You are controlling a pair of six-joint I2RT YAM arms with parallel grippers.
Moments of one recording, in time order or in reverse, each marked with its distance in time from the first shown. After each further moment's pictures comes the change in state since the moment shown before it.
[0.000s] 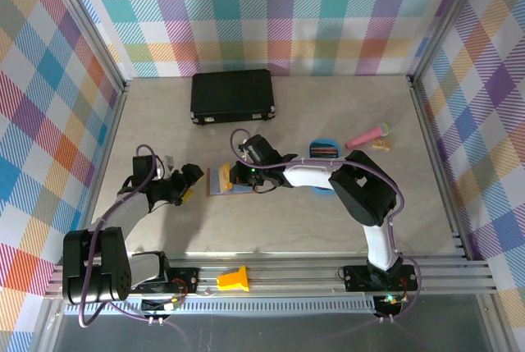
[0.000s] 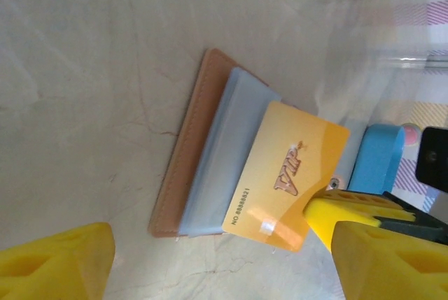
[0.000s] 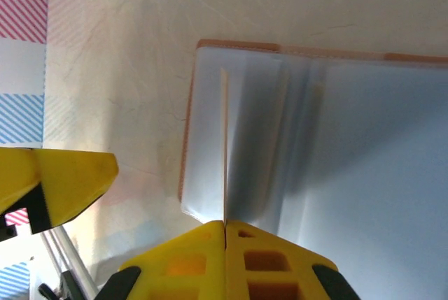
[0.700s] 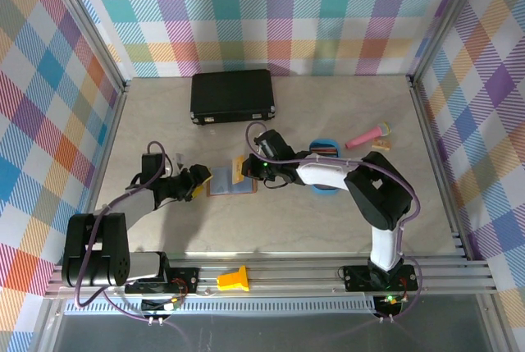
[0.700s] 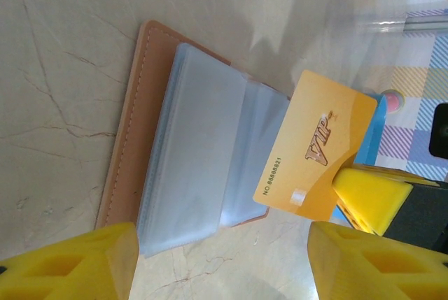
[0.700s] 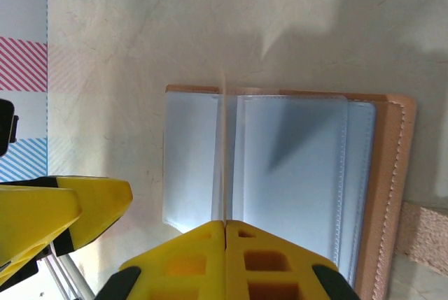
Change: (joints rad) left arm -0.085 0.101 0.000 0.129 0.063 -0.018; right arm -0.066 -0.099 -0.086 0.002 0.027 0.052
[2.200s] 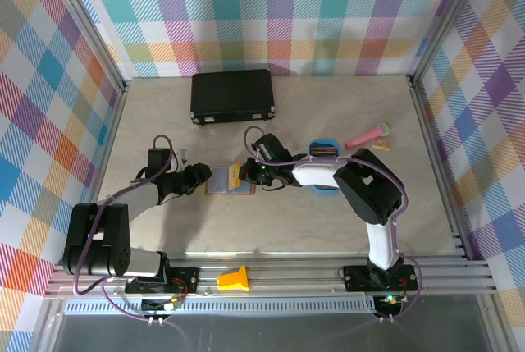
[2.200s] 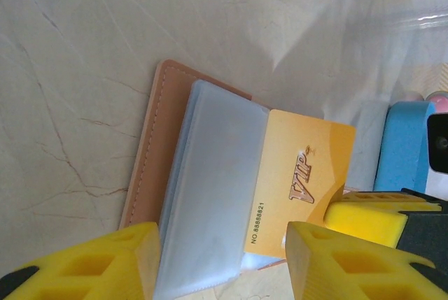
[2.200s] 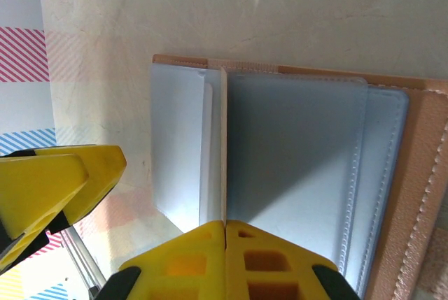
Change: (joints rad) left arm -0.049 0.060 0.053 0.004 -0.130 0.095; right arm 0.000 0.074 0.000 0.065 -0.078 0.071
